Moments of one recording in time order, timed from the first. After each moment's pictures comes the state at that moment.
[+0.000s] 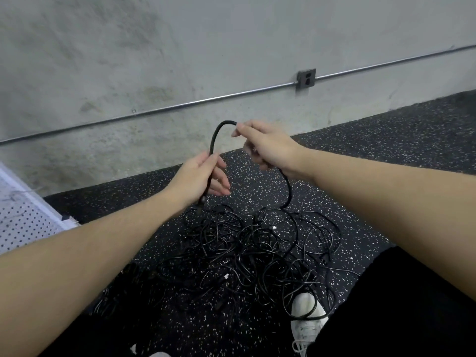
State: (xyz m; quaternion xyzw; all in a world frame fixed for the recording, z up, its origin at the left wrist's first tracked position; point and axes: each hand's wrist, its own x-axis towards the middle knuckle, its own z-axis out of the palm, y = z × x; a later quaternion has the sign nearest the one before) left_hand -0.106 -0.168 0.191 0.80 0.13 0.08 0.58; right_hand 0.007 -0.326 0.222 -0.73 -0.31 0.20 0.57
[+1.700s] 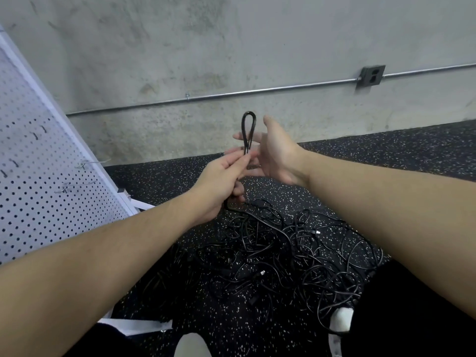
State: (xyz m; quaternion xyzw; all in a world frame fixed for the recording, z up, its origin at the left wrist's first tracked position) left_hand -0.158 -0.122 0.188 0.70 0.19 0.13 0.68; right_hand -0.032 -0.201 0.207 -0.61 -0.22 0.41 0.64
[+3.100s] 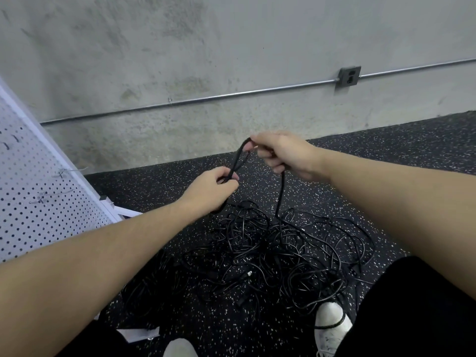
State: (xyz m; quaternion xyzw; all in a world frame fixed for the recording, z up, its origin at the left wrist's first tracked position) left_hand -0.142 -0.123 0.171 0.88 0.21 0.07 0.42; right_hand 0.003 -0.268 0.210 -0.70 -0.36 0.32 0.53
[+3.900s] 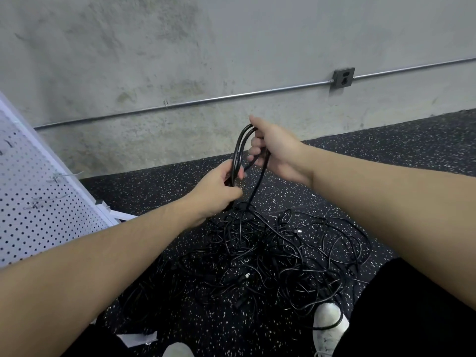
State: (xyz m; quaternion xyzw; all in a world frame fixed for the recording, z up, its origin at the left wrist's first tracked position) left_hand -0.136 -0.141 0.178 0.85 0.12 0.08 0.51; right_hand -0.010 -0.244 0.221 -0.58 -0.13 0.33 0.74
